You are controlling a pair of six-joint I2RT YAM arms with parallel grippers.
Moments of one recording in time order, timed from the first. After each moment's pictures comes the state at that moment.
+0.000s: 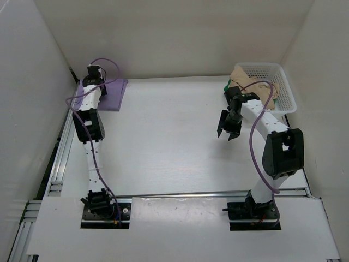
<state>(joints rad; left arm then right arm) 0.15 2.69 2.47 -0.56 -0.25 0.00 0.28 1.71 1.37 -1.06 -0.05 0.51</state>
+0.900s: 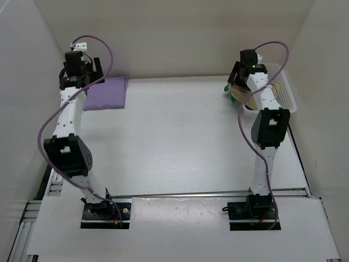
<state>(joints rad) 0.12 1.81 1.82 -0.52 -0.13 0.00 0.09 2.21 2.21 -0.82 0.24 0.41</state>
